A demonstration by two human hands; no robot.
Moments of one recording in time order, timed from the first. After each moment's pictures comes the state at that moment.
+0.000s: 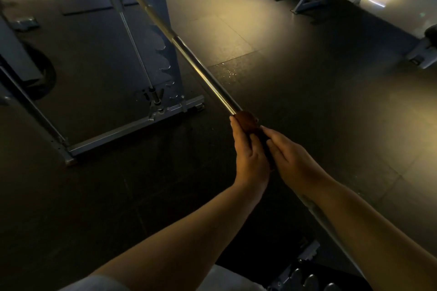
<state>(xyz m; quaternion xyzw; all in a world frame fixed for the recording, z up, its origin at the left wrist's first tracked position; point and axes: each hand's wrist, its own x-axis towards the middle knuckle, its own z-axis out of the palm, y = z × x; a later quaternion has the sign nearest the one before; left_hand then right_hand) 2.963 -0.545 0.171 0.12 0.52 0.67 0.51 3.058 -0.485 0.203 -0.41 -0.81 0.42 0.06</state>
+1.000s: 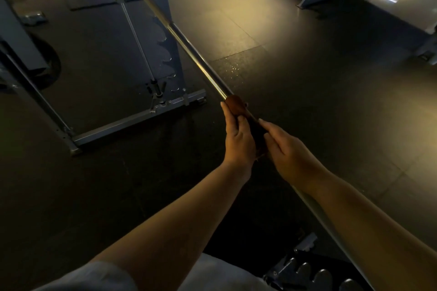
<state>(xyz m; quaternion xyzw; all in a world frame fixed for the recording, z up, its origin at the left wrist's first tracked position) 2.980 -0.554 0.181 0.10 0.52 0.68 0.51 3.094 -0.501 0.198 -0.40 -0.82 0.41 0.07</state>
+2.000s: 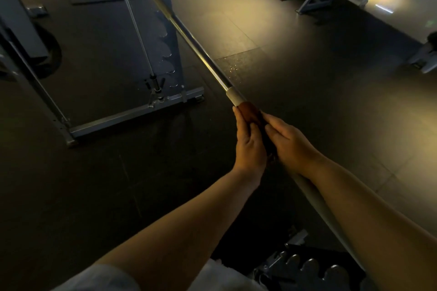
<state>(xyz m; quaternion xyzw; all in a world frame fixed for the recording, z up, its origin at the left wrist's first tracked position) 3.031 -0.586 0.175 0.12 0.49 0.68 0.53 3.117 -0.507 0.197 -0.41 -0.76 0.51 0.08</state>
